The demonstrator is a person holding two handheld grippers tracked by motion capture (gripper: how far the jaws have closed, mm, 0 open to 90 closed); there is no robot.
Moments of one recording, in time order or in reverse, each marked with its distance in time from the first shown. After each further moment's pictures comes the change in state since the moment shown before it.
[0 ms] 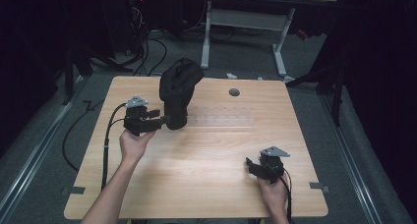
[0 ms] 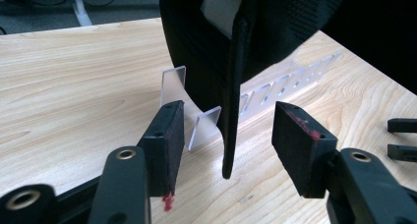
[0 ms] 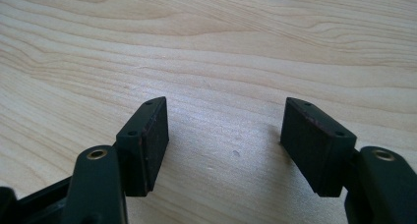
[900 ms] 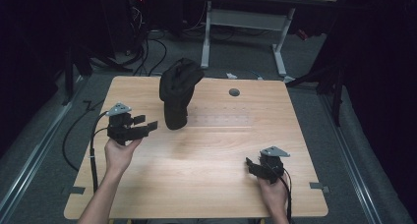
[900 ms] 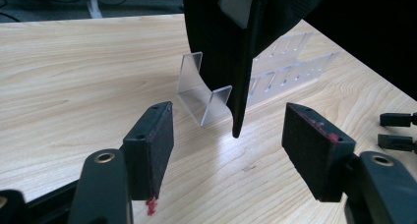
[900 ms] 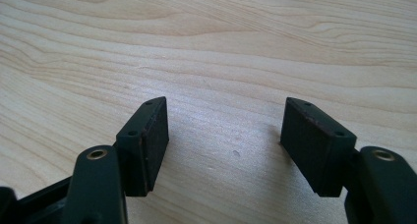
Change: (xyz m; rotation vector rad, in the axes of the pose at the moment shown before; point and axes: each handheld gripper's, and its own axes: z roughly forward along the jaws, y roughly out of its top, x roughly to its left) left arm 0.007 -0.019 -0.042 -0.021 0.026 -0.049; right arm 0.000 0.000 0.000 0.000 -0.001 0.001
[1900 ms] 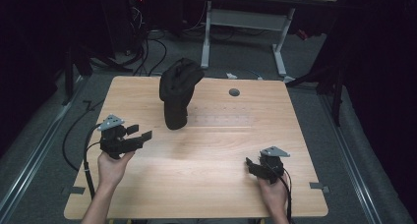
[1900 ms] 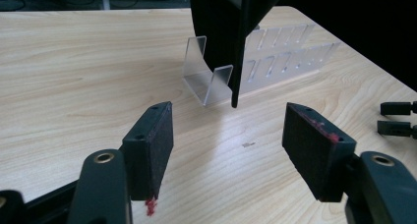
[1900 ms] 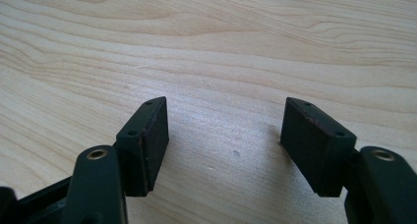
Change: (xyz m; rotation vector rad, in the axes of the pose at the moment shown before) left arm -0.010 -0.027 -0.024 -0.020 0.035 -0.001; right arm 0.000 0.000 0.000 0.000 -0.001 0.001
